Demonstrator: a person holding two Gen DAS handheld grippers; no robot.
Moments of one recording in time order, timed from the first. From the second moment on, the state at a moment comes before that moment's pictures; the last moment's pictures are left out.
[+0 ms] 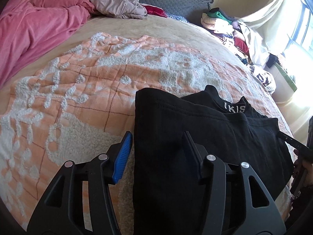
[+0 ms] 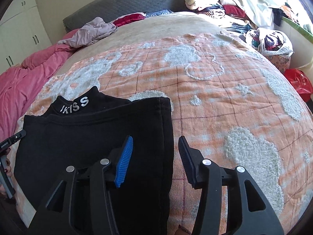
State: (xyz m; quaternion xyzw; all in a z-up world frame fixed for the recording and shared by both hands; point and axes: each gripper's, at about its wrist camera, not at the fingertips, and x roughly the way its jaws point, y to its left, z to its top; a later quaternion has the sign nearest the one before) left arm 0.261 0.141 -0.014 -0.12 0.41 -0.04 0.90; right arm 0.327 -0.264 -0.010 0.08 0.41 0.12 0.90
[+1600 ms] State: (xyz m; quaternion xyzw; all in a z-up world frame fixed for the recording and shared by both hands) left arm 0.244 0.137 0.014 -0.07 0.38 0.01 0.92; right arm 0.299 -0.256 0.022 0.05 0.34 0.07 0.94
